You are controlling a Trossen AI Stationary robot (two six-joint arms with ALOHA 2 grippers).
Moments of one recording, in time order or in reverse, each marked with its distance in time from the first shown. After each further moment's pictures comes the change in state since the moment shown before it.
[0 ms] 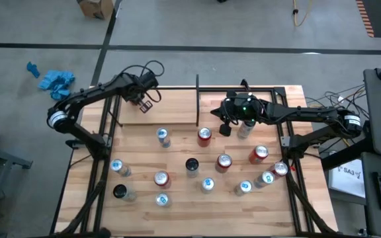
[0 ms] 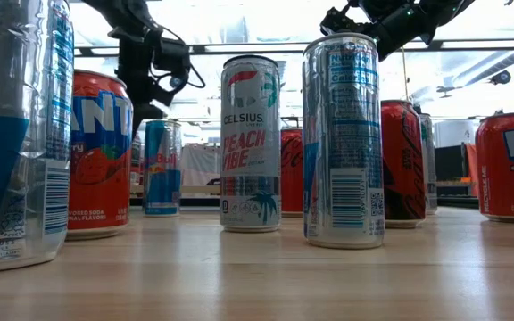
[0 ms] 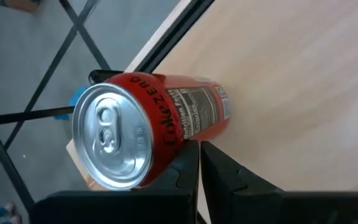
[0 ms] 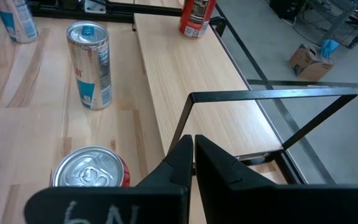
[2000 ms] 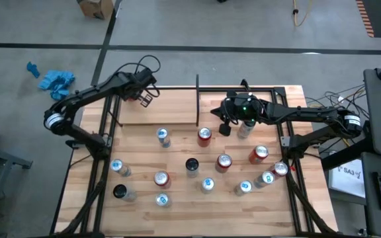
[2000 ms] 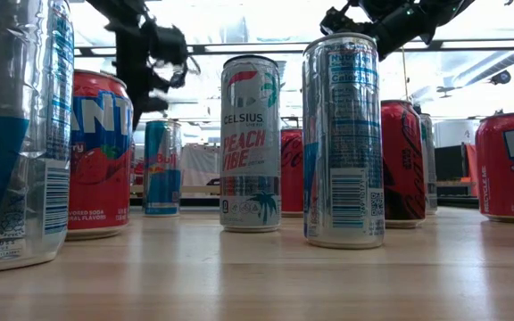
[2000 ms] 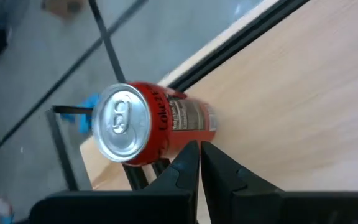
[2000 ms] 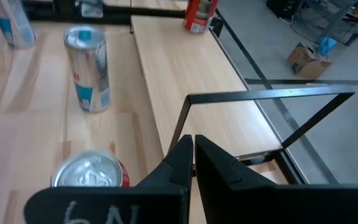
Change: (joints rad) left arm -0.034 -0.078 0.008 0.036 -0.096 -0.123; right arm 0.000 0.000 0.000 0.016 0.008 0.037
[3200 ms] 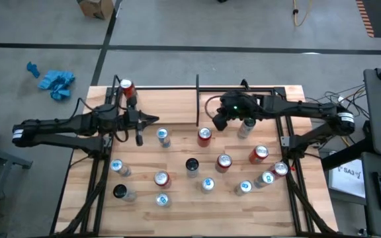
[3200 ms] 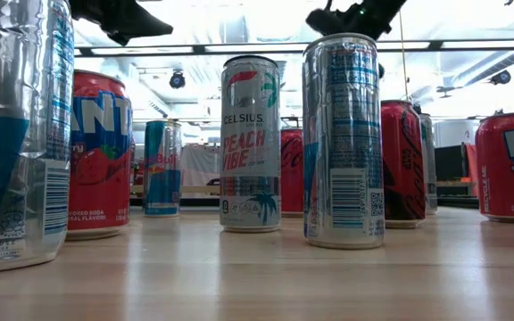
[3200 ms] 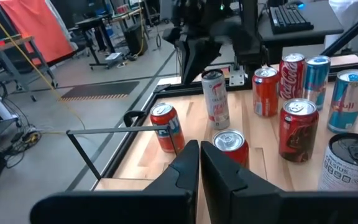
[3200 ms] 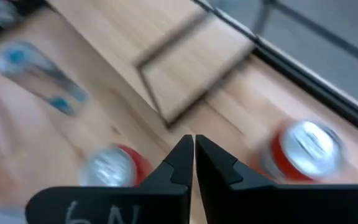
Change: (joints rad) left arm -0.553 -0.694 -0.561 0.954 0.437 0.419; right arm 0.064 0.116 0.370 -0.665 0.233 0.636
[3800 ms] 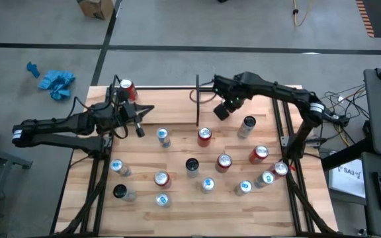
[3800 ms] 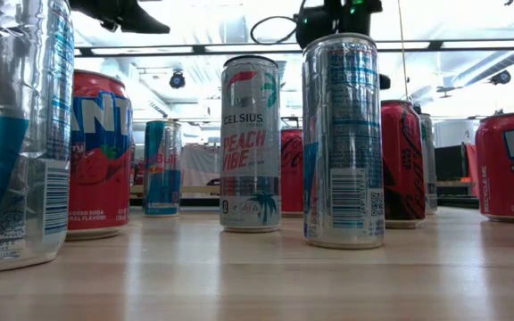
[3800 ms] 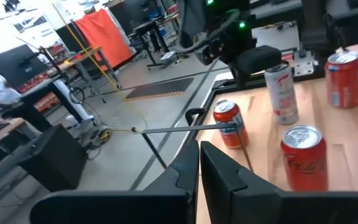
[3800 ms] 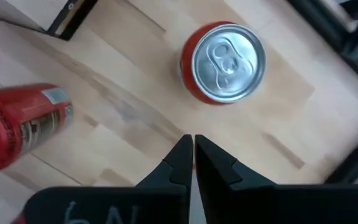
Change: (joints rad) left arm 0.000 -0.010 0.037 -0.006 -0.241 0.153; right arm -0.228 0.341 0.400 -0.615 -0.169 -0.033
